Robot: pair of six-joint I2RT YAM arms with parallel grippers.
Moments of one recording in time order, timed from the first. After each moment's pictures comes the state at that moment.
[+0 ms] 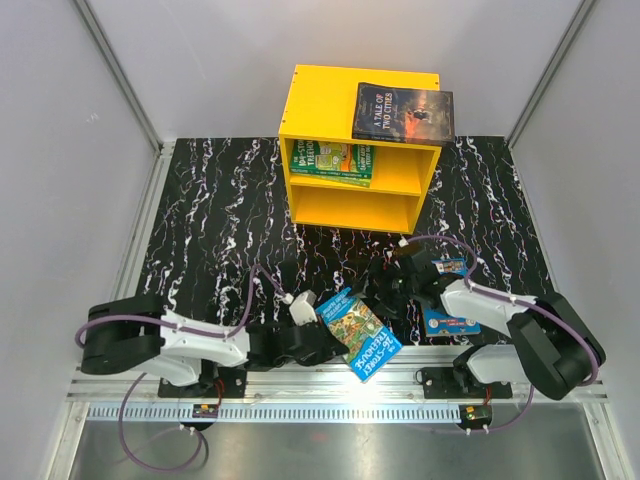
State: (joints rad) left arm -1.41 1.35 0.41 0.20 -0.29 -1.53; right arm 0.57 1.32 0.47 -0.02 -0.37 1.04
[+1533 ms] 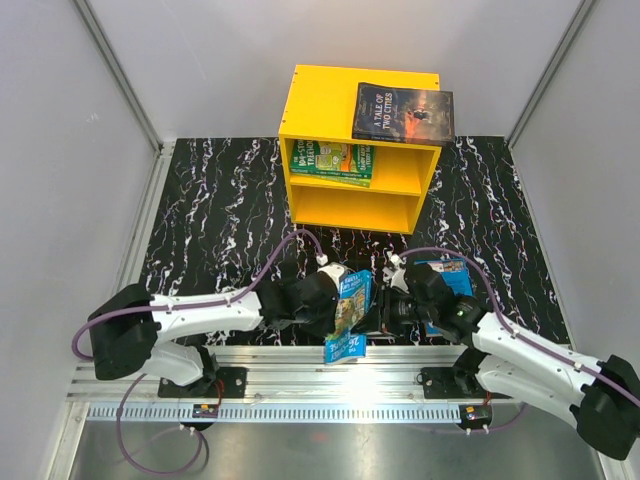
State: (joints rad) left arm -1.15 1.37 0.77 -0.34 -0.02 -0.69; right arm 0.79 0.86 0.41 -0.21 -0.51 1.07
